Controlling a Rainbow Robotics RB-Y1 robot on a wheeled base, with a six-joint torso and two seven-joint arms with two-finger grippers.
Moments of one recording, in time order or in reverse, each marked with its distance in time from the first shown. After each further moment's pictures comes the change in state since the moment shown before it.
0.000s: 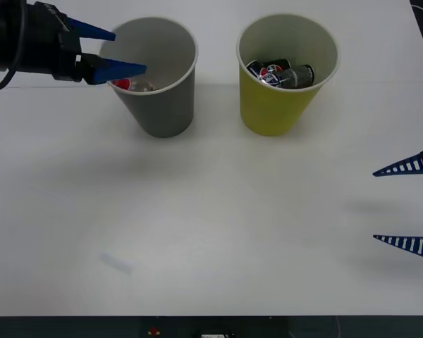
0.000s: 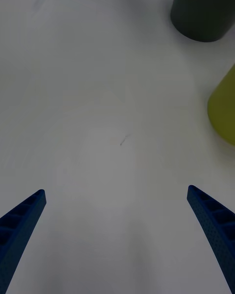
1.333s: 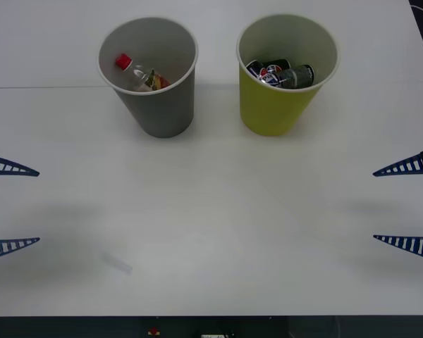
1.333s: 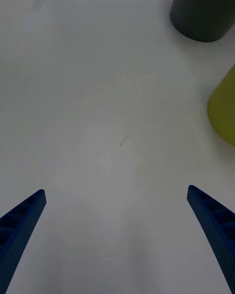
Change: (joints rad) right arm 0.000 0.000 0.000 0.000 0.000 0.000 0.000; left arm 0.832 0.198 0.338 -0.073 0.427 -0.105 -1.039
